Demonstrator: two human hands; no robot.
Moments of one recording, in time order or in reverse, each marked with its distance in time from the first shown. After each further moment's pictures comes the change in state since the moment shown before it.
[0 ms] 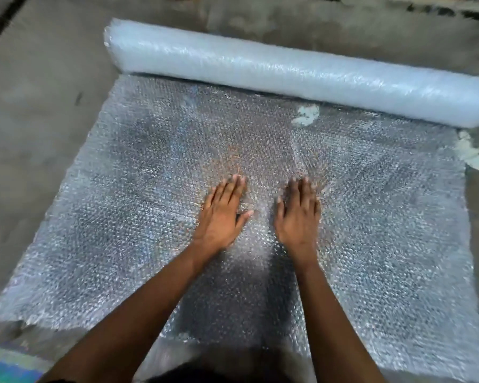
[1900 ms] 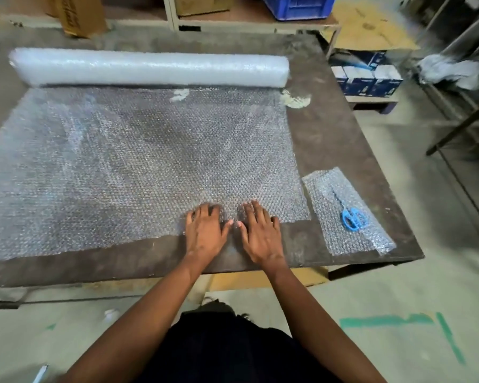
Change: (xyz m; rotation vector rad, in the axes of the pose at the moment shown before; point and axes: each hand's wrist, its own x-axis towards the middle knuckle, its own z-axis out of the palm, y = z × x) left_hand -0.240 0.301 0.103 0.171 0.200 0.054; right_hand -0.311 0.253 -0.102 -0.127 0.009 -0.102
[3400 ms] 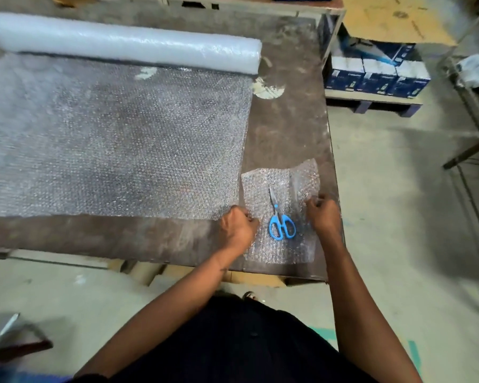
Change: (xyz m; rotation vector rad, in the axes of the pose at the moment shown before) left_hand 0.044 0.327 0.043 -0.721 -0.213 -0.585; right_hand 0.043 0.348 -0.134 0.568 0.066 0.541
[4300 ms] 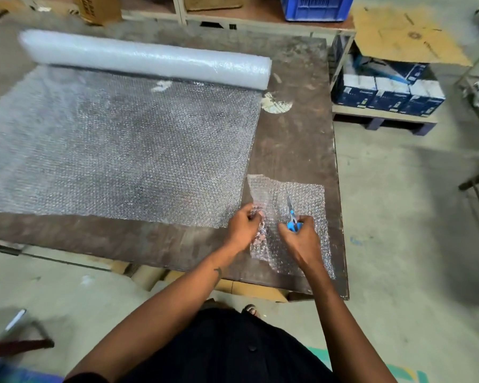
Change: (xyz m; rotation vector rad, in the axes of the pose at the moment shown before) left_hand 0.005 0.017 -0.011 -0.309 -0.126 0.138; right_hand -0.047 0.001 0.024 0.146 -0.254 -0.061
